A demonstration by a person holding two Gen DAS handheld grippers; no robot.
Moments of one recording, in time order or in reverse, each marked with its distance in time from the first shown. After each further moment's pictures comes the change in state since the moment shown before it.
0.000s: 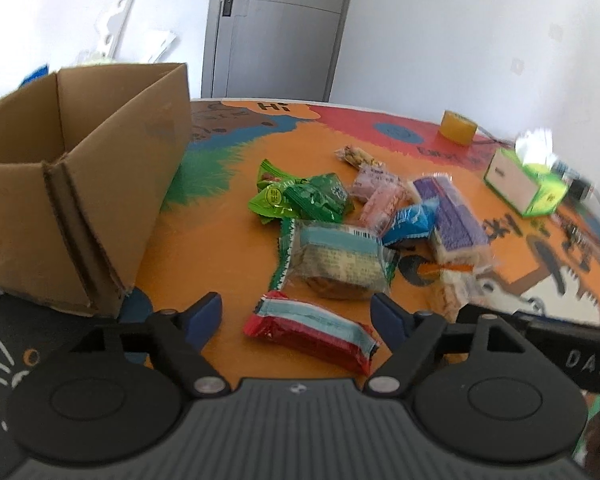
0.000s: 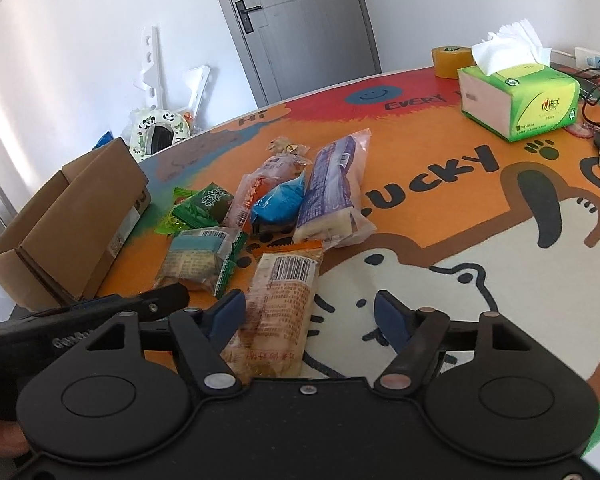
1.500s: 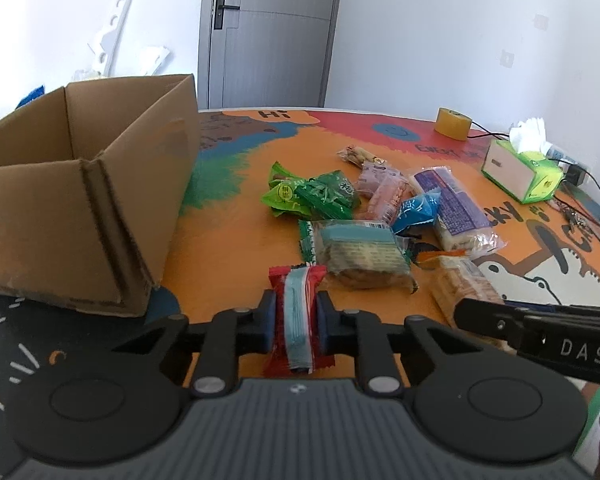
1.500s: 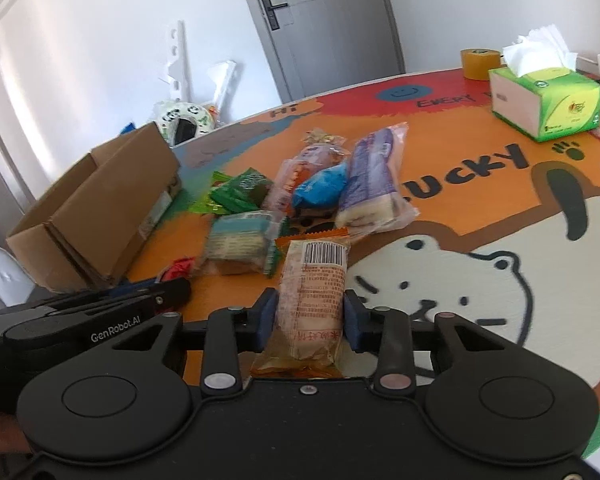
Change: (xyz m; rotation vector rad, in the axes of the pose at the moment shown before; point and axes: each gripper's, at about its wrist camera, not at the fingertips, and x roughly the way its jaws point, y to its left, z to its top) left arm -0.014 0.014 -0.009 0.038 -0.027 -0.010; right arm -0.004 0.020 -0.012 -0.043 -0.006 0.066
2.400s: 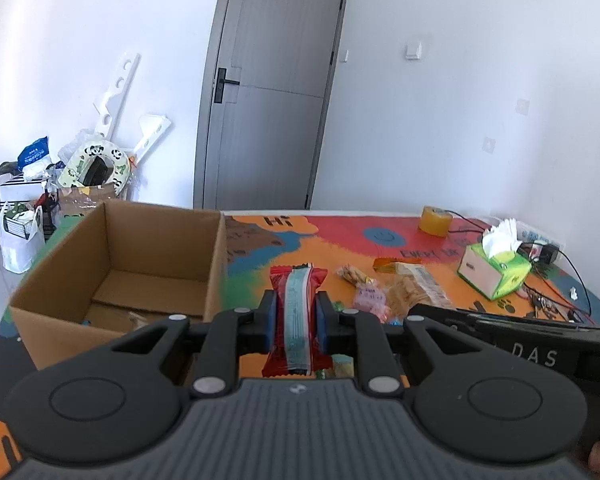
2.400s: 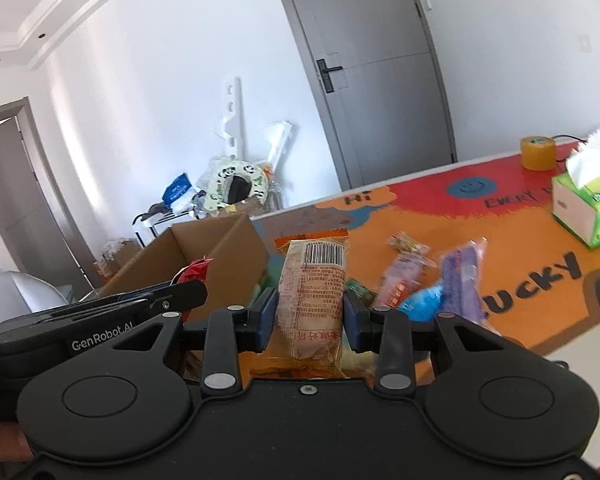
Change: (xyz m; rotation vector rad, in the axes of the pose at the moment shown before) left arm -0.075 0.025 0.057 -0.025 -0.222 -0.046; right arm -0.032 0.054 0.053 -0.062 -0.179 0.129
